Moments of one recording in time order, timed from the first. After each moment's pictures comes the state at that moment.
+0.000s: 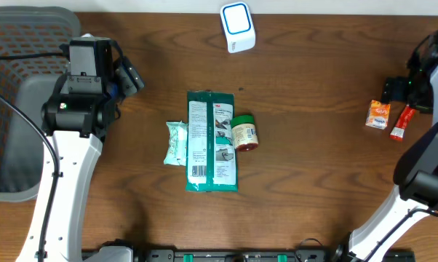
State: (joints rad) left arm -0.06 1.37 1.38 -0.84 -0.19 -0.51; right arm -0.38 2.10 1.84 -1.17 0.12 -0.07
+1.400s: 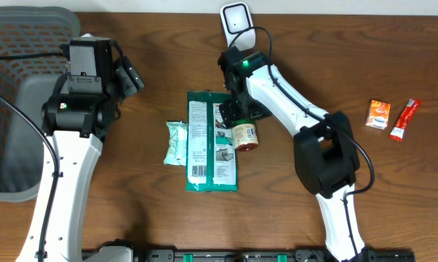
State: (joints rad) left arm -0.06 1.37 1.38 -0.84 -0.19 -0.51; right arm 0.53 2.29 1.90 -1.22 -0.04 0.23
